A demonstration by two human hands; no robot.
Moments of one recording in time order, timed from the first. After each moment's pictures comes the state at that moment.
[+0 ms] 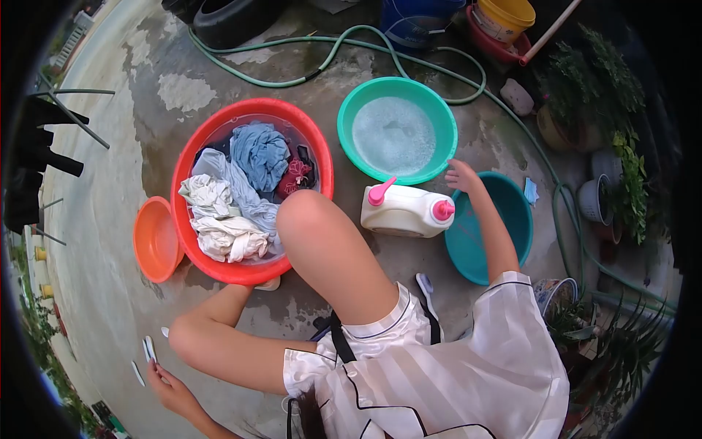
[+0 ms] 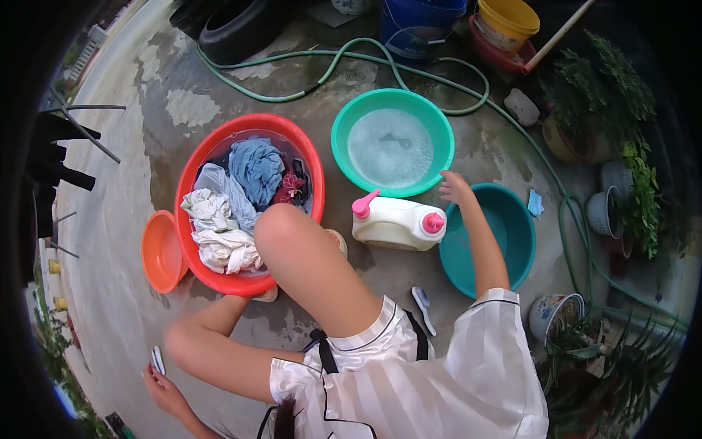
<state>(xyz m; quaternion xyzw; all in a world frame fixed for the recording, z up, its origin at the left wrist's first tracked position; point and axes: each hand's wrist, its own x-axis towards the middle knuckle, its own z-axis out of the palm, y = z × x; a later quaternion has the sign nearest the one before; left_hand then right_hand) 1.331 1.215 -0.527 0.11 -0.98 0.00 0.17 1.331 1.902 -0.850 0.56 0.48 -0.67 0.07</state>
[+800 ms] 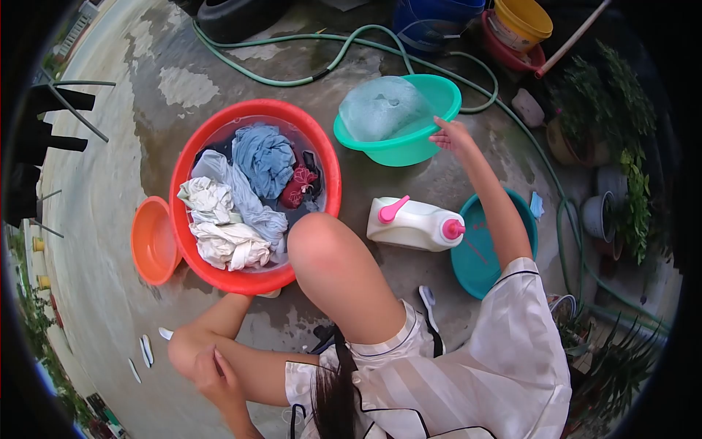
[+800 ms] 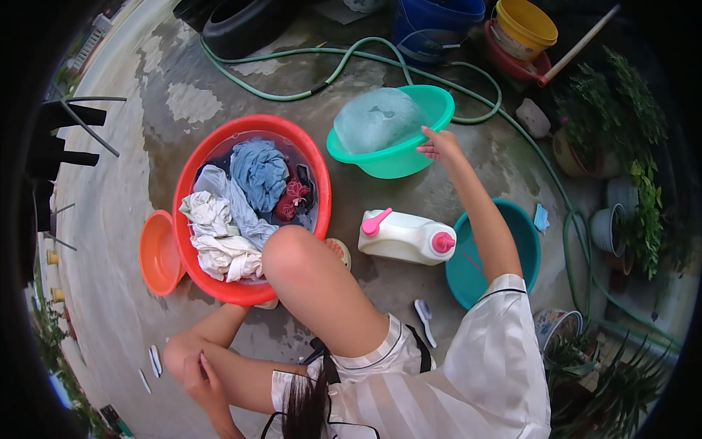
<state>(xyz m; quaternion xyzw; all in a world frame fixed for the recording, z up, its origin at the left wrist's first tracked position) 1.313 1.322 -0.566 -0.07 -0.99 -0.11 0.07 1.196 1.899 -0.787 0.43 0.58 -0.69 0.02</state>
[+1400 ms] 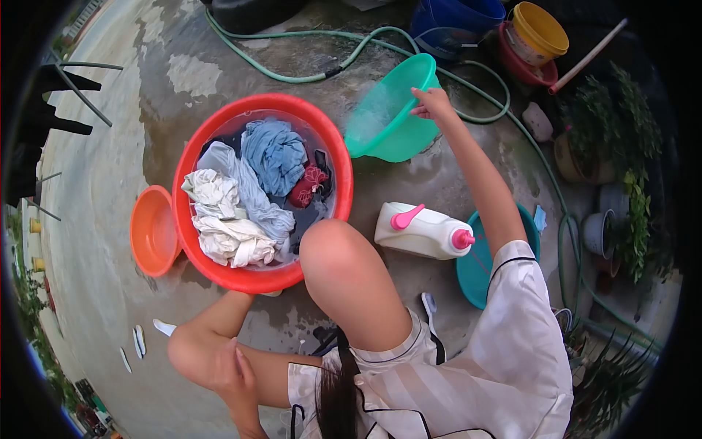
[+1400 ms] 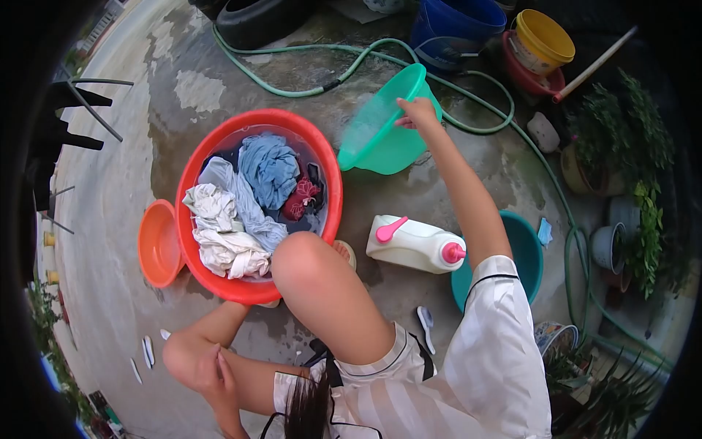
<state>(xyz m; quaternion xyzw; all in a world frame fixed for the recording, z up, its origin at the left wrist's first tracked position) 1.311 1.334 -0.575 -0.12 -0.98 -0.13 0.01 1.087 1.856 -0.762 0.37 0.68 -0.63 0.01</state>
